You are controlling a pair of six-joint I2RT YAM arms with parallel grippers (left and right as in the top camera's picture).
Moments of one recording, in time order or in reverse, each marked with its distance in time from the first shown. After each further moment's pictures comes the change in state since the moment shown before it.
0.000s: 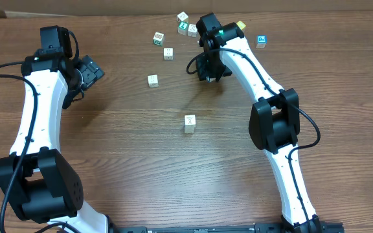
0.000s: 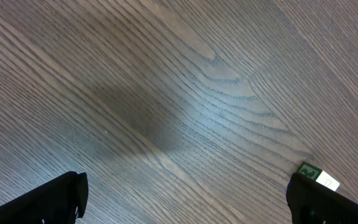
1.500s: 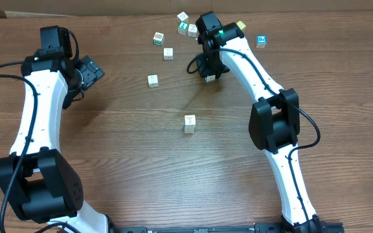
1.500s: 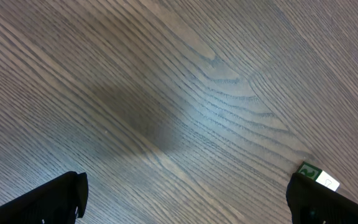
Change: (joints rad) left arm 0.000 0.000 0.000 0.000 0.000 0.000; right arm 0.000 0.000 -0.001 0.056 0.024 -0.048
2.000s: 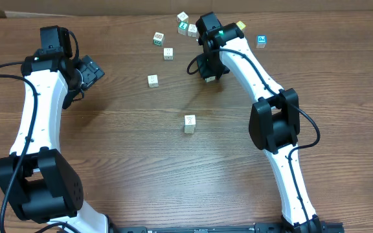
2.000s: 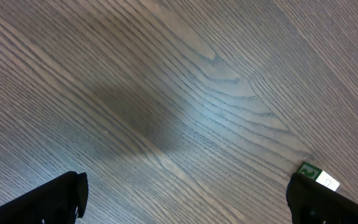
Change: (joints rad) left arm 0.000 0.000 0.000 0.000 0.000 0.000; right arm 0.000 0.000 -0.011 -0.008 0.014 -0.002
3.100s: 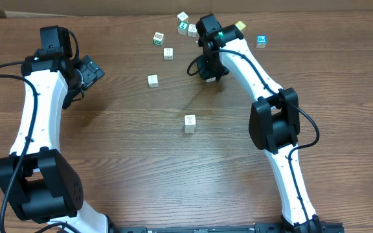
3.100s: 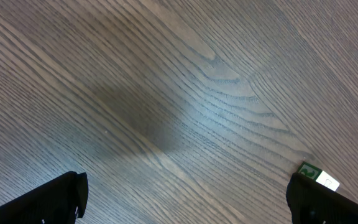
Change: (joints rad) left arm 0.000 0.000 0.000 0.000 0.000 0.000; right arm 0.000 -0.001 -0.027 0.024 -0.008 -0.002
